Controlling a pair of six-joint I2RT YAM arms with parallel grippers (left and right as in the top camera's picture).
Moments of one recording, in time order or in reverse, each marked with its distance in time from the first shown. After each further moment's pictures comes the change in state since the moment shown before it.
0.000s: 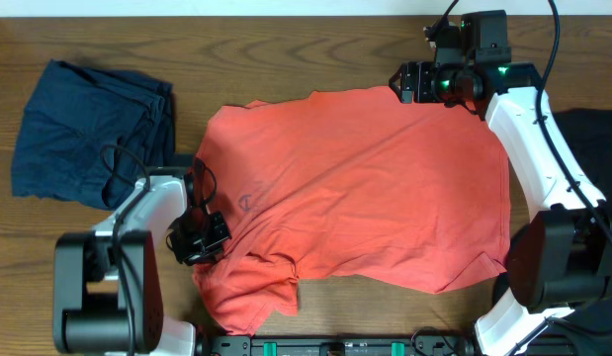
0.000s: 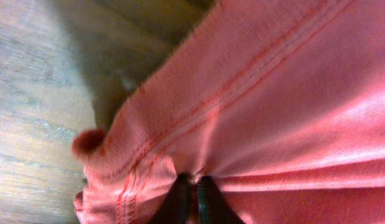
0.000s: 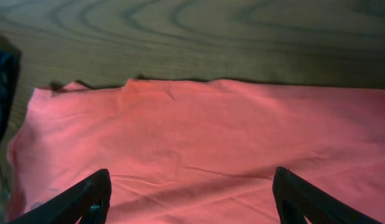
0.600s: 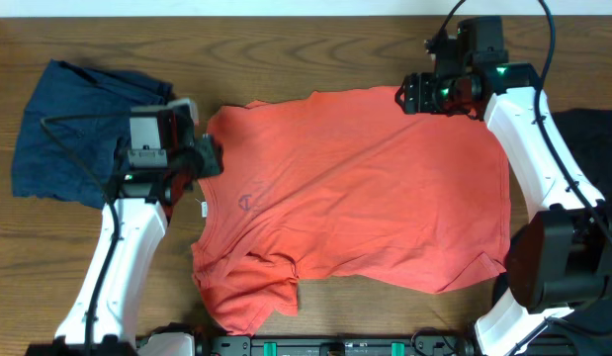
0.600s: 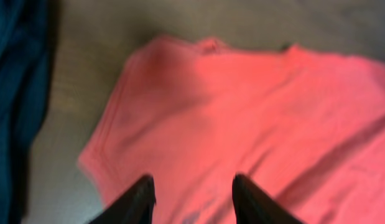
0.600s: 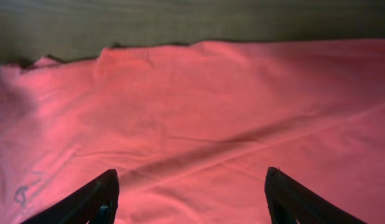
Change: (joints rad) left arm 0.000 -0.284 0.127 0.552 0.058 0.177; right arm 0.016 0.000 -0.003 -0.122 0.052 0.004
